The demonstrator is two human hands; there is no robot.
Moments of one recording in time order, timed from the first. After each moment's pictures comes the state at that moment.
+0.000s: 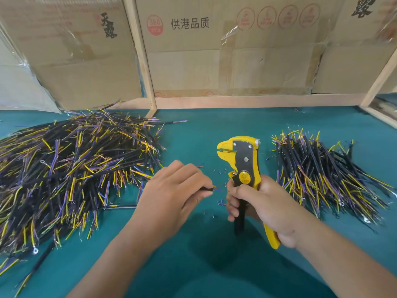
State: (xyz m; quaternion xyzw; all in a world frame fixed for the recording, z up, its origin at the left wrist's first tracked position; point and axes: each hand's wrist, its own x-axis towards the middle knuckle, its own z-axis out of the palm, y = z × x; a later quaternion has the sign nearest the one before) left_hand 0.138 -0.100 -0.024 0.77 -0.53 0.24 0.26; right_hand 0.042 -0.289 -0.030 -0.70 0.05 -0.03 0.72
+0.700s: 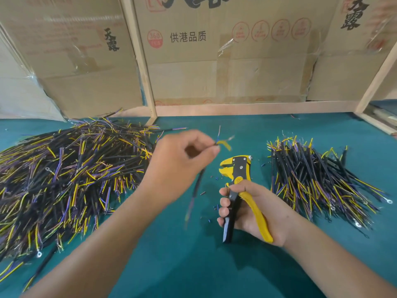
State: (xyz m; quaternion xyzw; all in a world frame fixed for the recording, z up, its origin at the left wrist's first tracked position) left_hand 0.147 -0.140 0.034 0.75 -0.38 0.04 0.53; right_hand 0.053 -0.298 -0.040 -0.40 0.16 0.13 0.89
